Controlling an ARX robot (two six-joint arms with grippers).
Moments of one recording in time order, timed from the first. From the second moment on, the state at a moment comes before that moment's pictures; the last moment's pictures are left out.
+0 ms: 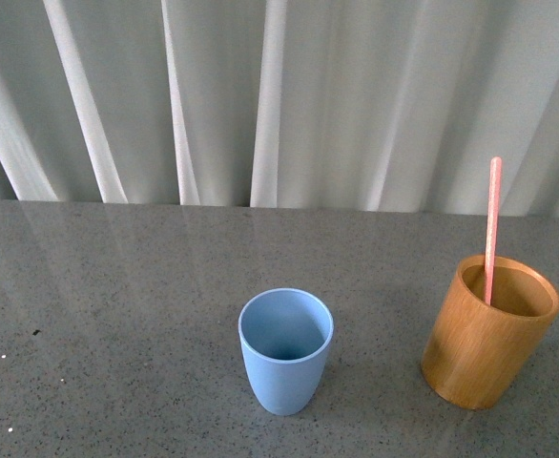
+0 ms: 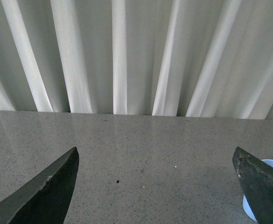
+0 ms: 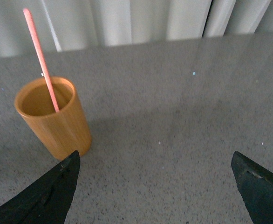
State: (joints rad) left arm 0.00 0.00 0.02 0.00 0.00 0.00; right arm -0.03 0.33 0.14 -0.20 0.15 0.05
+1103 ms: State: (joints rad) left arm 0.00 0.00 0.02 0.00 0.00 0.00; right arm 0.05 1.56 0.55 0.59 -0.11 0.00
